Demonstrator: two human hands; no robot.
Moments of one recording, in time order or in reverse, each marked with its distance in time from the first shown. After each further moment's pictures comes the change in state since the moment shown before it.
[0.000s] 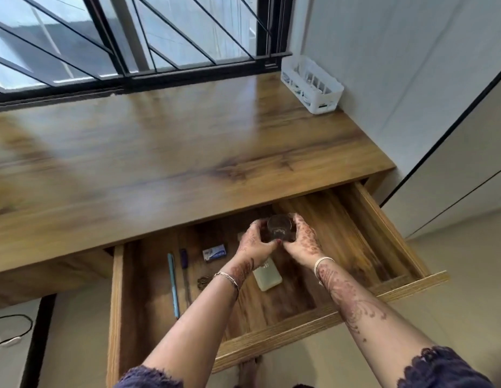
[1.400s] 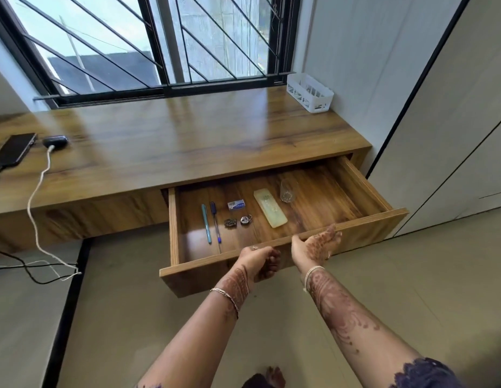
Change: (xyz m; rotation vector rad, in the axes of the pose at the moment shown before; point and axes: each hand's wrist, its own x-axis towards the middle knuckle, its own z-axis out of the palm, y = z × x) left_hand -0.237 -0.015 -0.018 -0.616 -0.111 -0.461; right_hand -0.207 -0.023 0.026 0.222 0.475 0.427
